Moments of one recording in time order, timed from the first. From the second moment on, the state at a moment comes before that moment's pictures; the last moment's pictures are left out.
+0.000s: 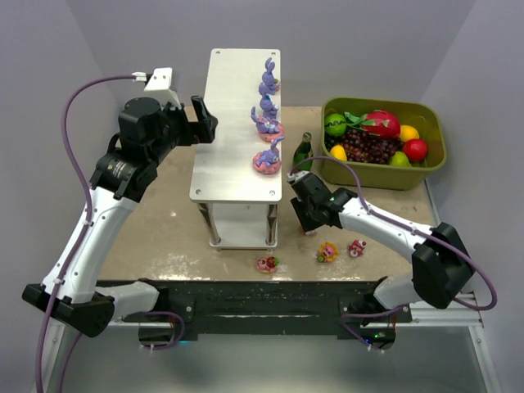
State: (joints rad) left arm -0.40 1.22 1.55 -0.57 -0.11 -0.30; right arm 0.72 1.42 0.95 -0.62 0.22 0.23
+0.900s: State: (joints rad) left arm -0.39 1.22 1.54 -0.56 -0.11 -0.30; right arm 0.70 1.24 0.89 -0.57 0.06 0.44
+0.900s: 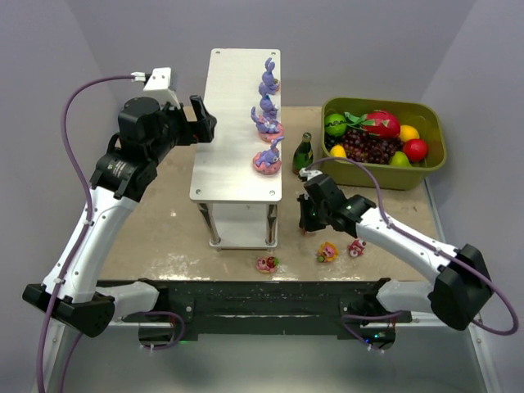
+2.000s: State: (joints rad) left arm -0.39 1.27 1.56 -0.59 -0.07 -0.30; right arm 0.70 1.47 0.71 -0.30 0.25 0.67
